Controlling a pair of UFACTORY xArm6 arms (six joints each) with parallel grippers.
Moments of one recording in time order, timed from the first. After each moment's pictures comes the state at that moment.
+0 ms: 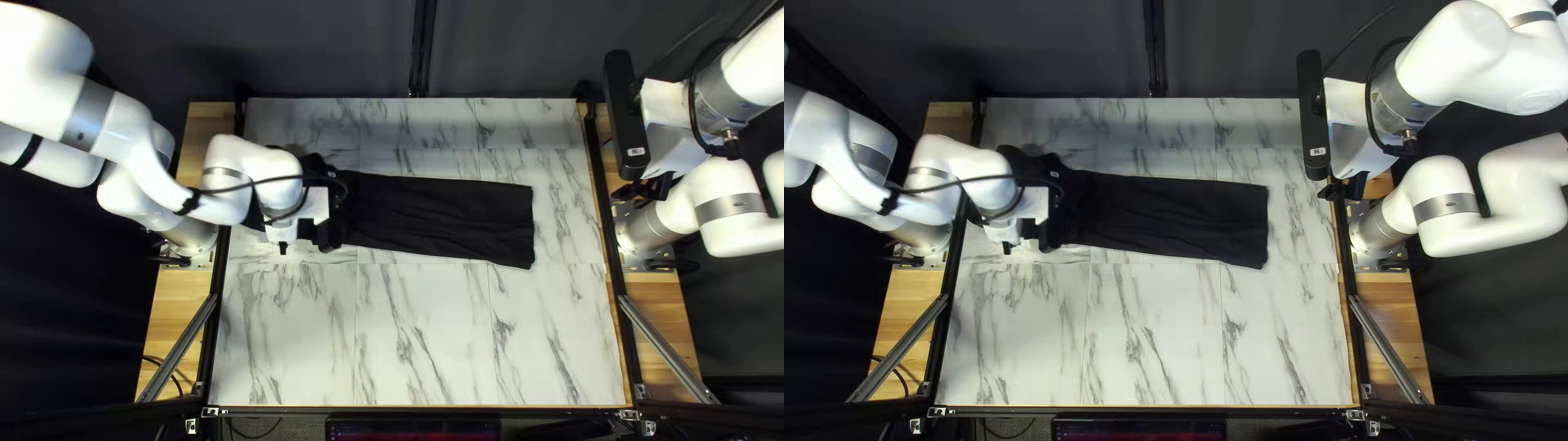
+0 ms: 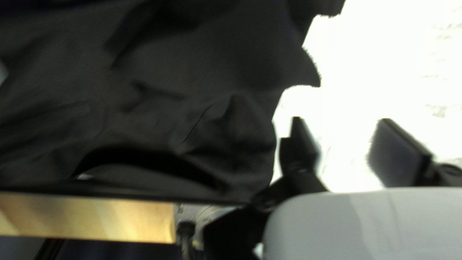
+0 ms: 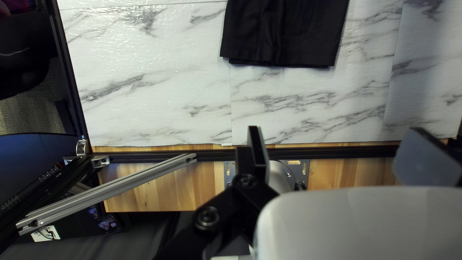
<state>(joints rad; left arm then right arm) -0.04 -0.56 -0.32 -0.02 1.07 -0.16 0.06 -0.96 -0.79 0.00 1.58 0.08</state>
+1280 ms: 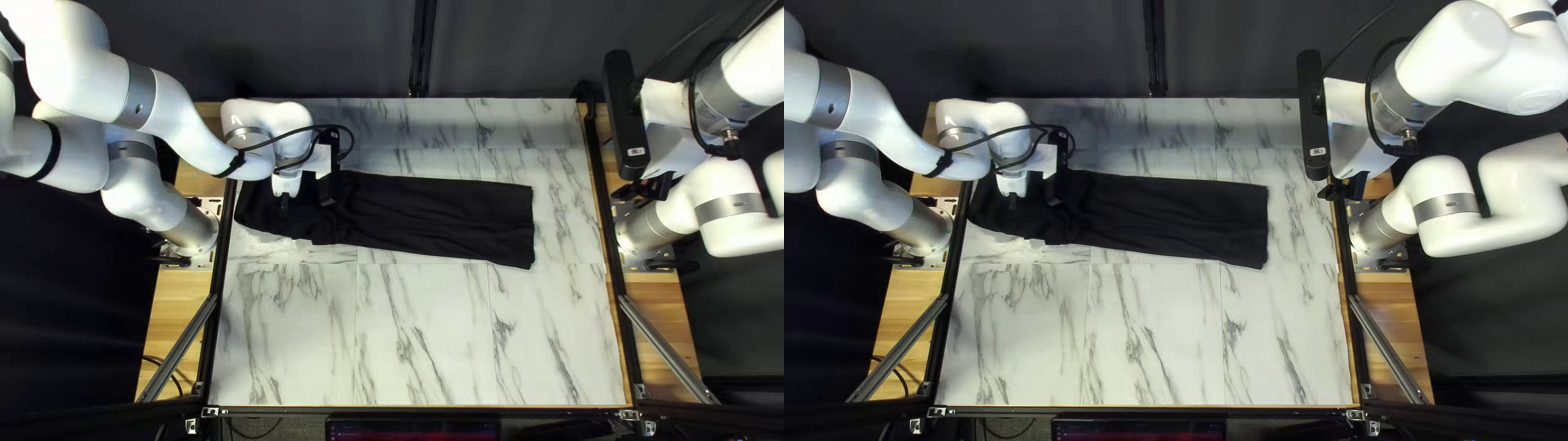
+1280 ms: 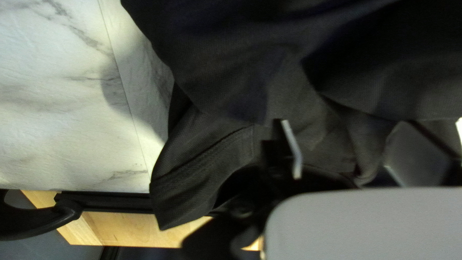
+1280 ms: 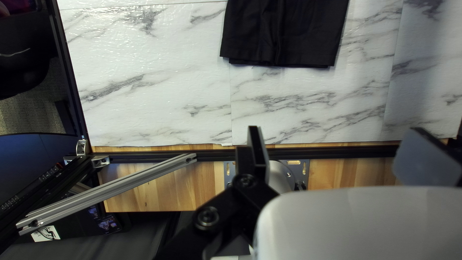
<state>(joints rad) 0.34 -0.31 -0.35 0.09 0.91 0.19 0.06 -0.96 -0.79 0.00 1.58 0.08</state>
